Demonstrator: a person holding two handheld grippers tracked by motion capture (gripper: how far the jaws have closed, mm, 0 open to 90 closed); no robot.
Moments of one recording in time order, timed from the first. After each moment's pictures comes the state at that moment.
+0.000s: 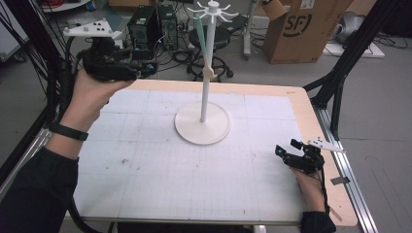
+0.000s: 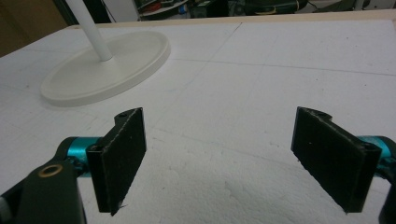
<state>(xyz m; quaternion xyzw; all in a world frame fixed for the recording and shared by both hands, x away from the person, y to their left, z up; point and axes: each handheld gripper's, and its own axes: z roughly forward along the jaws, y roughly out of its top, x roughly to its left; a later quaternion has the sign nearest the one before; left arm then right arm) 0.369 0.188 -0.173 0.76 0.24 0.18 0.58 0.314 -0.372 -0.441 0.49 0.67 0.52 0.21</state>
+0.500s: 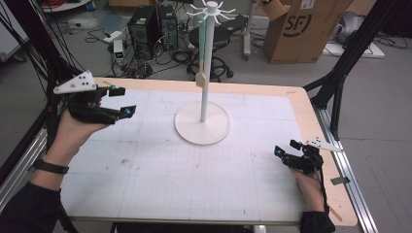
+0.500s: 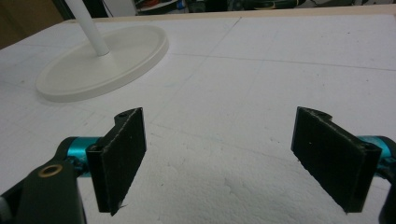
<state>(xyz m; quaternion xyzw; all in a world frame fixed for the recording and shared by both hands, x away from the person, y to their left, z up) 0.347 0.252 -0.281 0.78 0.24 0.19 0.55 0.315 -0.370 -0.443 0.49 0.68 0.51 0.21</state>
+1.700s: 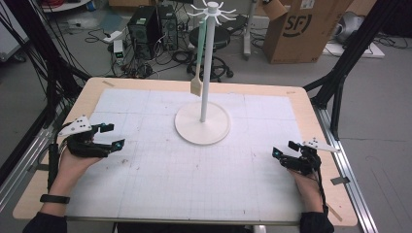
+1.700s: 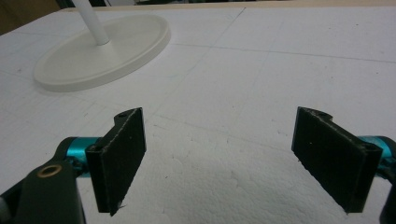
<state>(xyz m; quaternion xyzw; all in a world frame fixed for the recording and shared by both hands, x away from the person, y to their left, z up) 0.335 0.301 -0.400 0.77 0.31 0.18 0.53 0.314 -0.365 -0.444 0.49 0.69 0.49 0.21</state>
